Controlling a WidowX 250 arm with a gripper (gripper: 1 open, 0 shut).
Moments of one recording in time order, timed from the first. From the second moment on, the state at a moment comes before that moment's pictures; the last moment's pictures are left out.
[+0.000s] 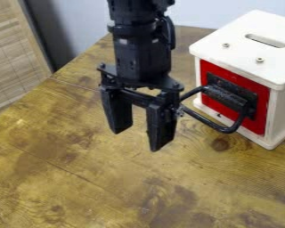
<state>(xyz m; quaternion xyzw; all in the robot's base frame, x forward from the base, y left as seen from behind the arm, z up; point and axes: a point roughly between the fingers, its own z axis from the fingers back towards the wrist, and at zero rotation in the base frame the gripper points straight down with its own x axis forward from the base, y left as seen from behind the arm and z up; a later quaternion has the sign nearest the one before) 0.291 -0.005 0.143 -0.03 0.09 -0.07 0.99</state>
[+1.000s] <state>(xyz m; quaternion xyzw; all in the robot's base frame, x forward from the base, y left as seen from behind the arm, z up) 0.291 -0.006 0.142 -0.04 0.11 -0.08 0.99</state>
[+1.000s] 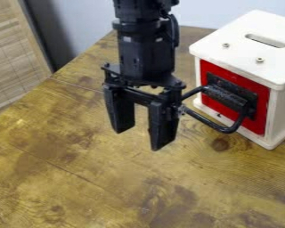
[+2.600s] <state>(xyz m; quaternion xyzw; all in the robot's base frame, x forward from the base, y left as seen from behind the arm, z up) 0.344 -0.004 0.107 -0.04 0.10 -0.07 0.99</state>
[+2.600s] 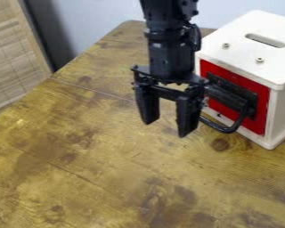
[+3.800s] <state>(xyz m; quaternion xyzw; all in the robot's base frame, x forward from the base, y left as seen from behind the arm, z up) 0.370 -0.006 0.072 -0.05 0.08 -0.06 0.99</state>
